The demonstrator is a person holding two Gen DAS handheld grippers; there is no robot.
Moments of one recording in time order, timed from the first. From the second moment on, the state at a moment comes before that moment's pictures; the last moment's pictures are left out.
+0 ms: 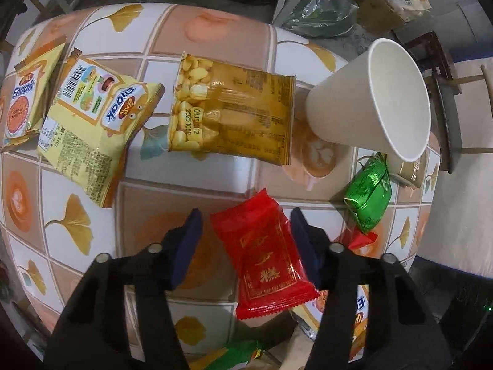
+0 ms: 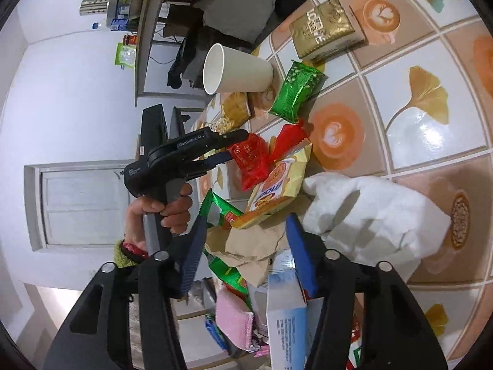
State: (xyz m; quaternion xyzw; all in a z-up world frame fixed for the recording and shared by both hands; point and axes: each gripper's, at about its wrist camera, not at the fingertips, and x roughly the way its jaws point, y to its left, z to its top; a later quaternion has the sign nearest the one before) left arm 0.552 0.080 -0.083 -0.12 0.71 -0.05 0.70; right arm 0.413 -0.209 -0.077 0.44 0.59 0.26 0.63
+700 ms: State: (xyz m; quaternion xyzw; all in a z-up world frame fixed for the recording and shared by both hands) left arm 0.548 0.093 -0.065 -0.14 0.67 -0.08 0.72; right arm 0.419 -0.208 -0.104 0.51 0.59 0.26 0.57
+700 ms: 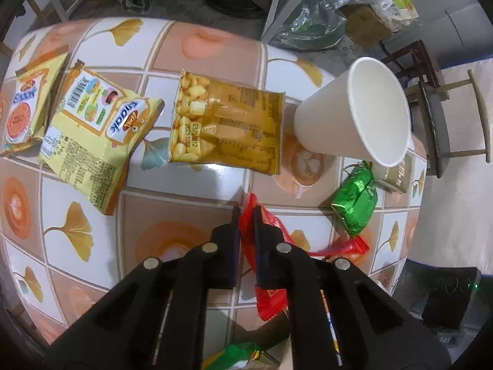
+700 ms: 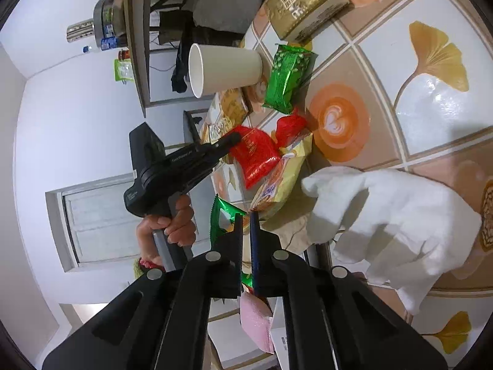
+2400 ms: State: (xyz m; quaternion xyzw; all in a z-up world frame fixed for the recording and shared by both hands) left arm 0.492 0.112 0.076 -0.20 0.54 -0.17 0.80; right arm 0.403 -0.223 -0.065 0.54 0.56 0.24 0.58
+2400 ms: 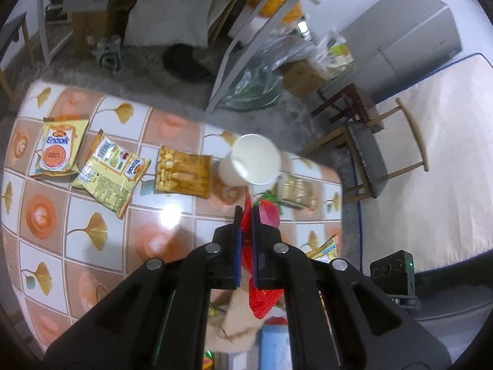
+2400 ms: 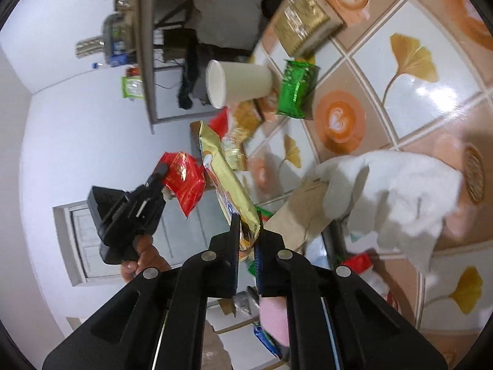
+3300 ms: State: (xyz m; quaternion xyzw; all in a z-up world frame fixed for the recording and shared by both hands) left arm 0.300 -0.213 0.086 -0.04 0.56 -0.40 0.73; right arm 0.047 -0.526 -0.063 0.70 0.32 0.06 0.64
